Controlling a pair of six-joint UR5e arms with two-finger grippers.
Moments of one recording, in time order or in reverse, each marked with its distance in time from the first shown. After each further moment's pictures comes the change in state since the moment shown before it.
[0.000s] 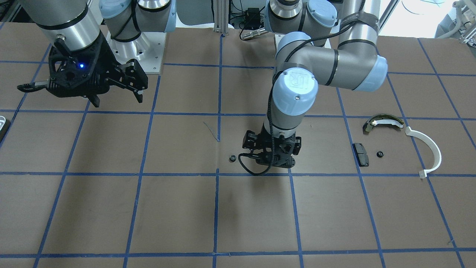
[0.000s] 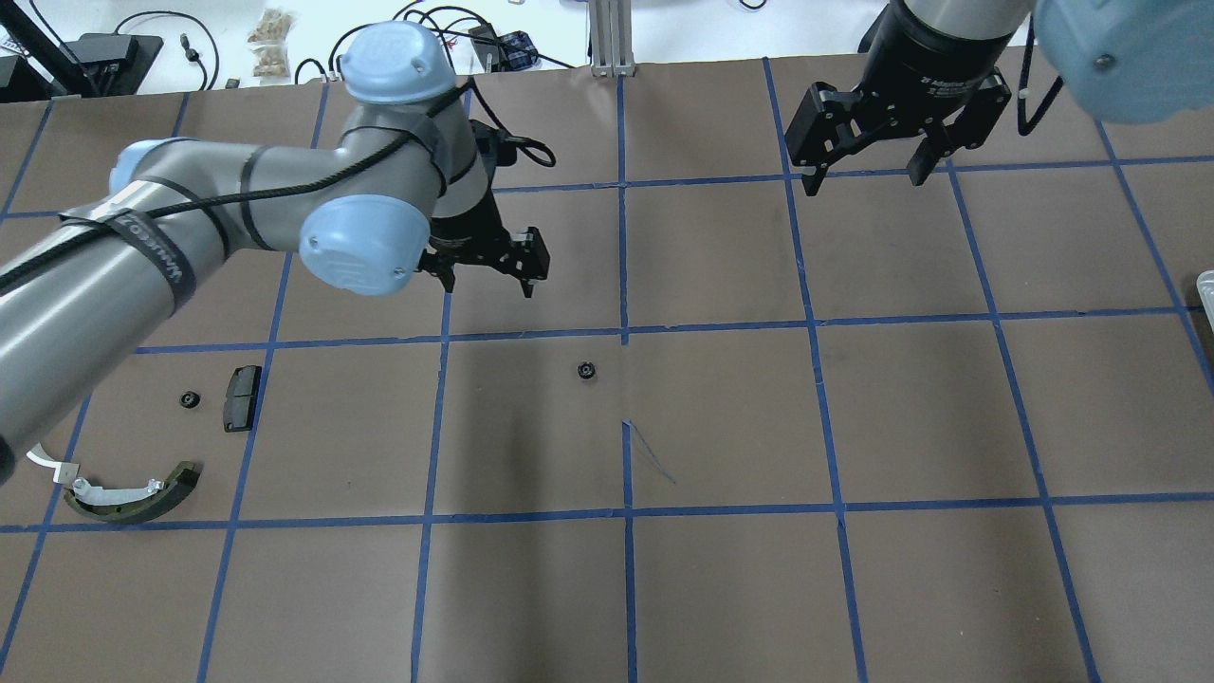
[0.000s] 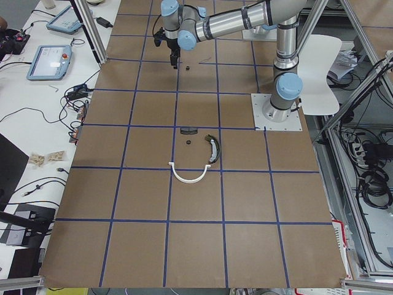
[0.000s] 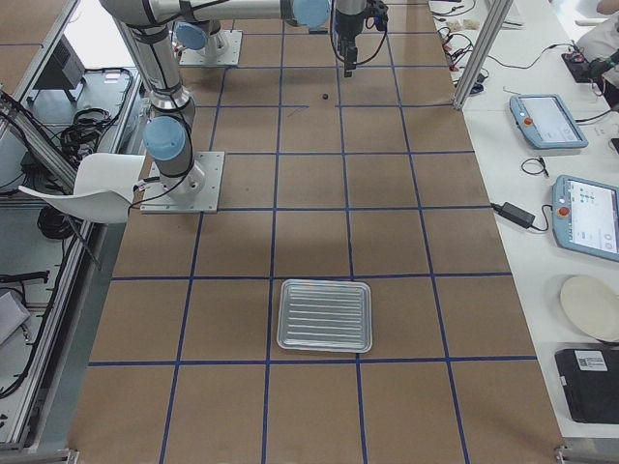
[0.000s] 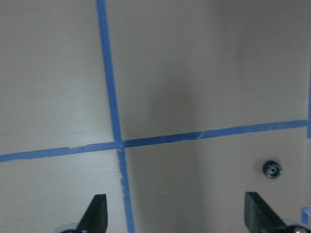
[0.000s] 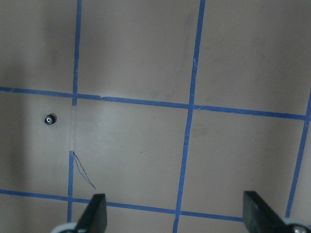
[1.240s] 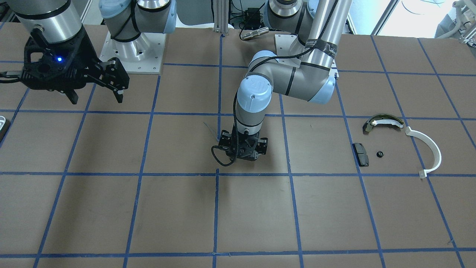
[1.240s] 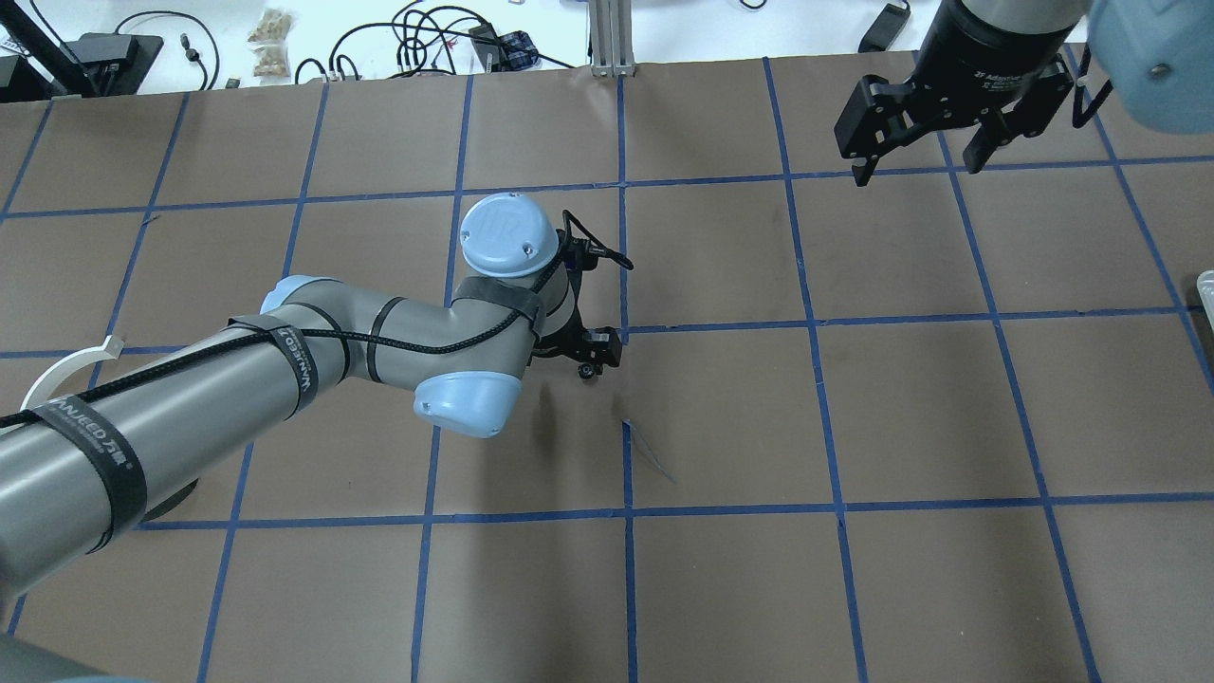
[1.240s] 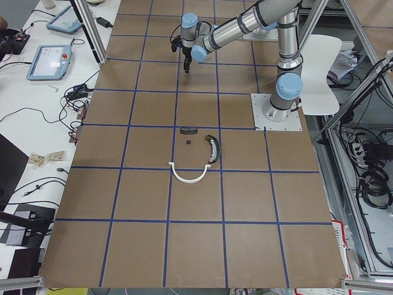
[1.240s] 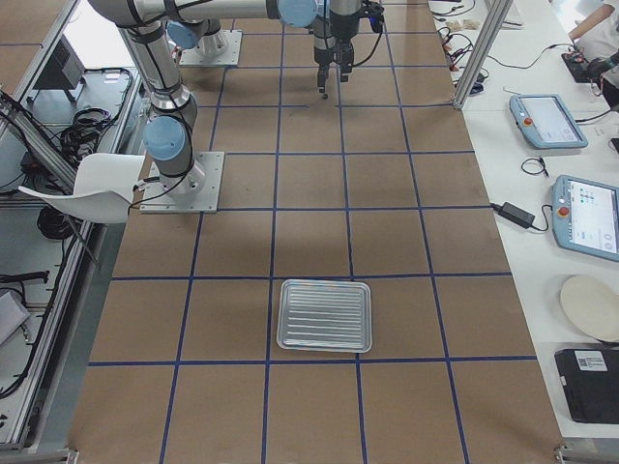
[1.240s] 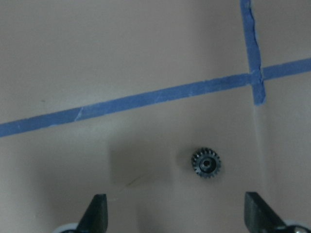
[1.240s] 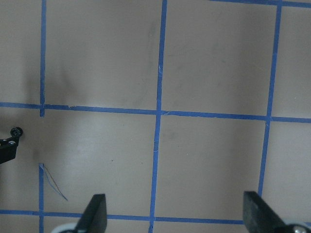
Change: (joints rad) left arm -0.098 -0.079 -0.236 0.419 -0.013 -0.056; right arm -0.036 -0.019 0.017 -0.054 -0.068 0.008
